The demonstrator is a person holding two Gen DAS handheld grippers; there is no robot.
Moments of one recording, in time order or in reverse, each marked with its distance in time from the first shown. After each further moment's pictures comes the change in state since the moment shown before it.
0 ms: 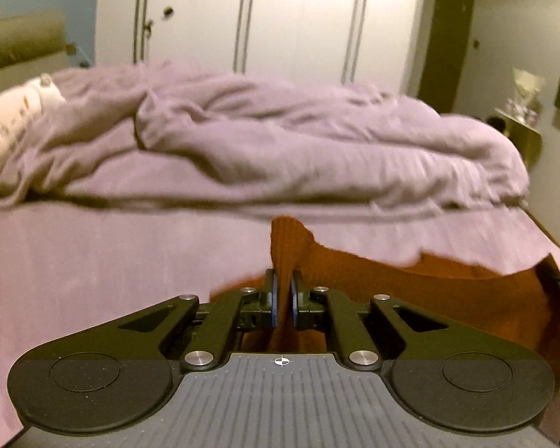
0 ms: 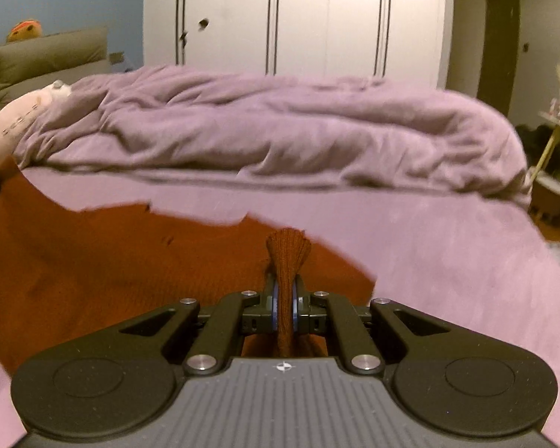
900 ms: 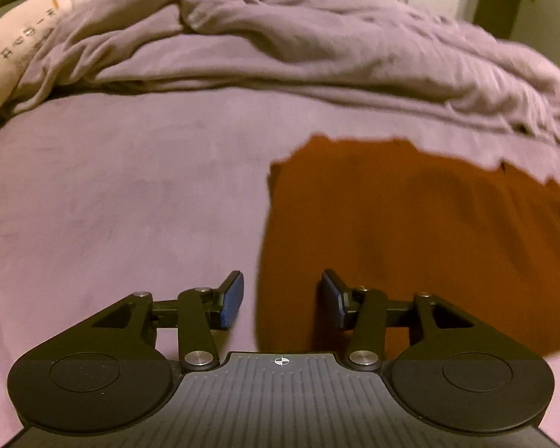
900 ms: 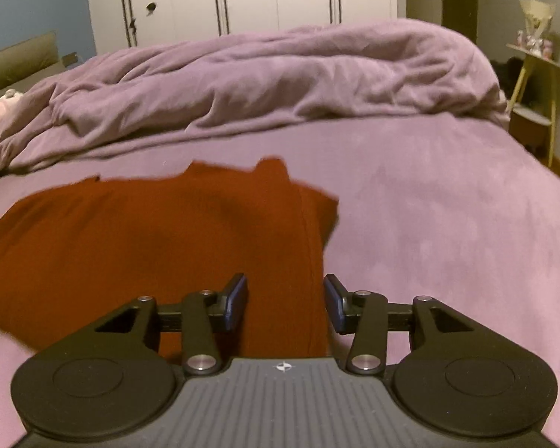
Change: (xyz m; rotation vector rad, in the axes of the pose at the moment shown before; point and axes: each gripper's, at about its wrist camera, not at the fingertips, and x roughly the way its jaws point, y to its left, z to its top) left arm 0.042 0.048 -0.092 -0.057 0.281 0.098; right arm 0.016 -0.032 -0.075 0.160 0.141 0.002
